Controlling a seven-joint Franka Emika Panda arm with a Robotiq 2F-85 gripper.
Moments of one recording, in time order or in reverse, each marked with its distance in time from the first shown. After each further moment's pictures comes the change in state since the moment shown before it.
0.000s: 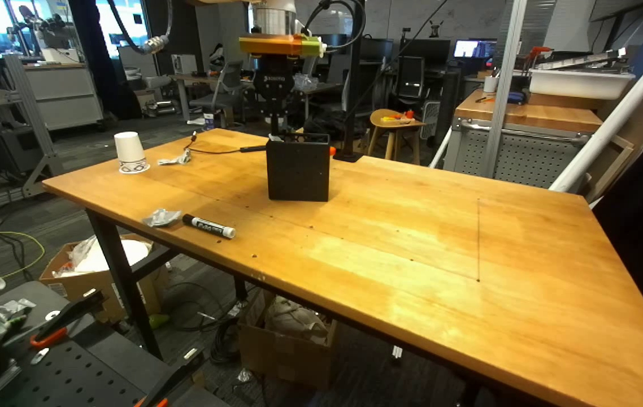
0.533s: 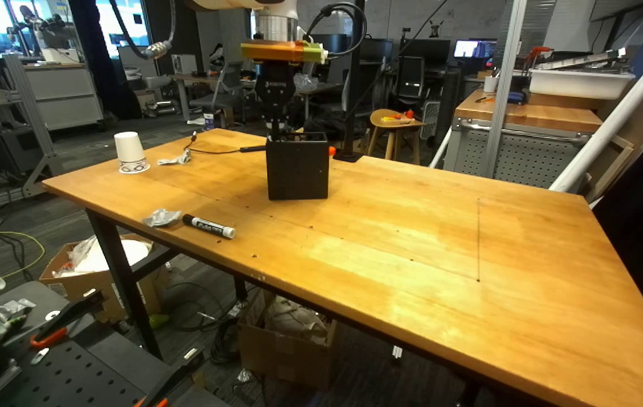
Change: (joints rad) arm -0.005 0.019 0.000 0.000 0.000 0.000 0.000
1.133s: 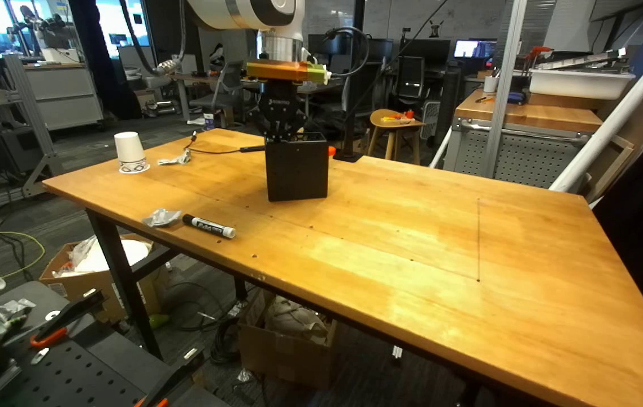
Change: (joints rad) arm -0.013 0.061 0.000 0.003 0.002 0.000 -0.001
